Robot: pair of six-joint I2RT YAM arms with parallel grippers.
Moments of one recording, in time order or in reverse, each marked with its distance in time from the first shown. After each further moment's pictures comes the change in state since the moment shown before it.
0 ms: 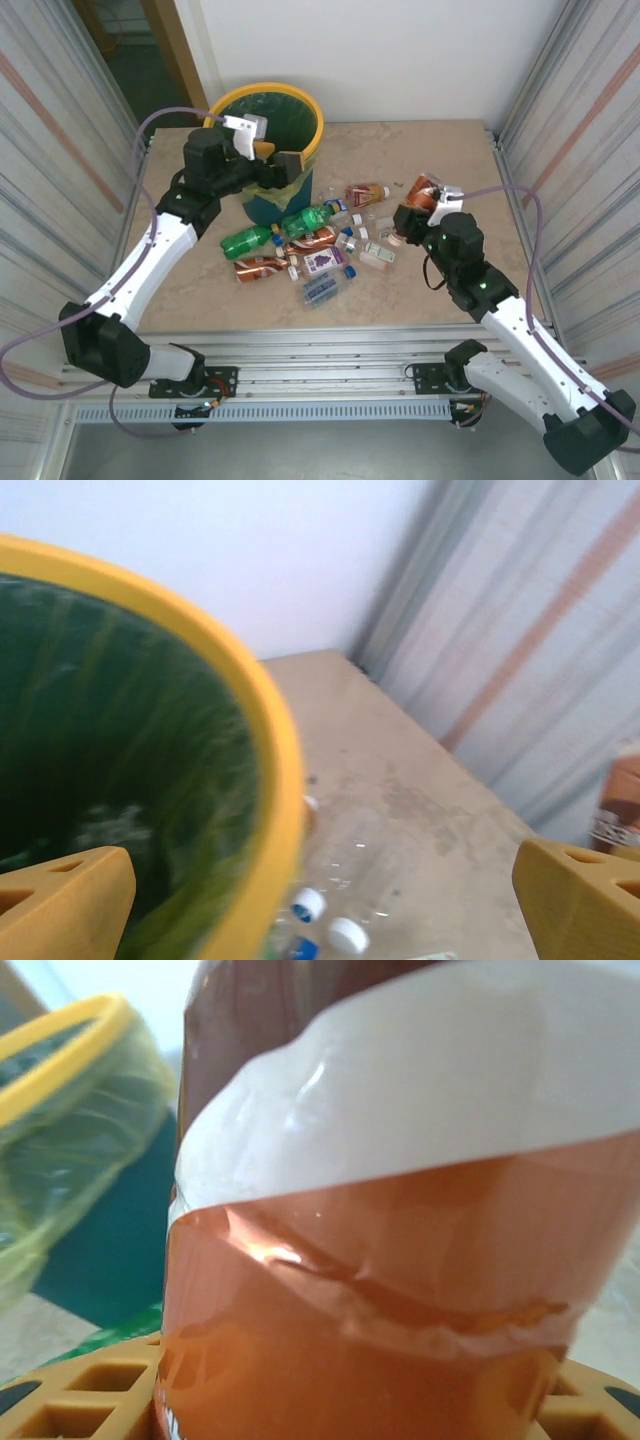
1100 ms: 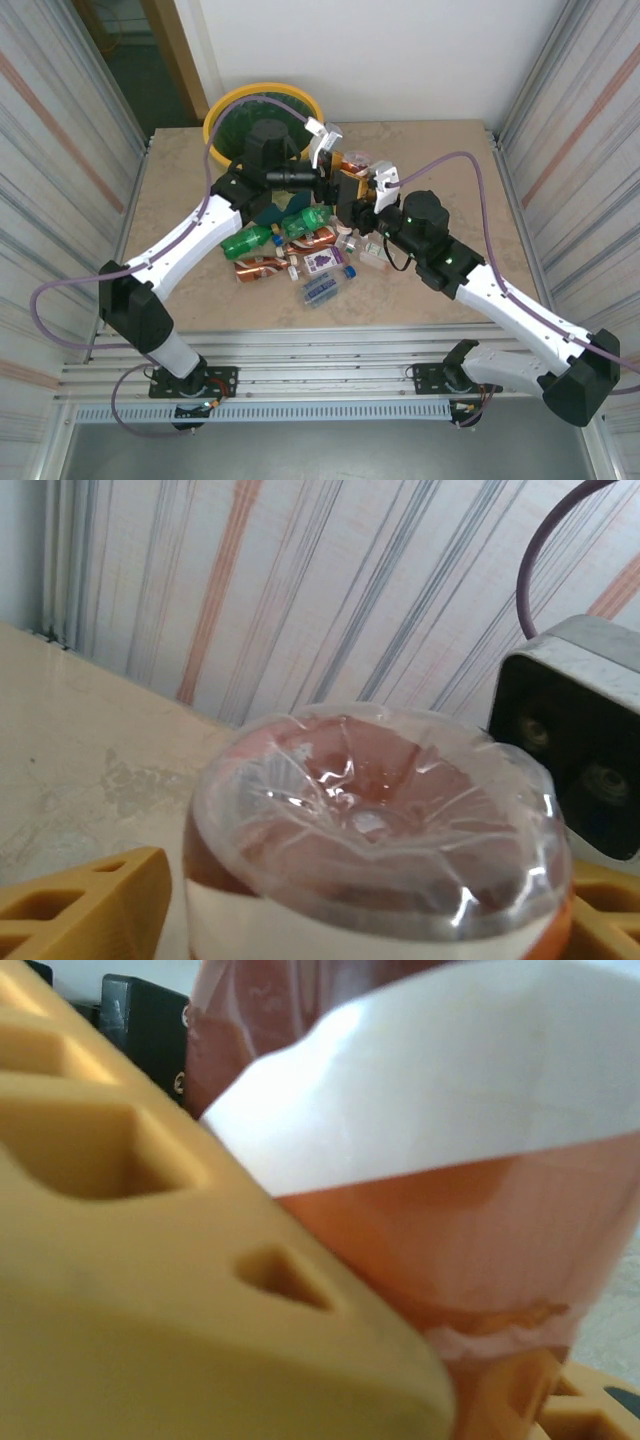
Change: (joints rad) left arm -0.239 0.231 0.219 0.039 0.362 -0.004; right arm 0.221 0.261 0.193 0.221 -0.211 -0.247
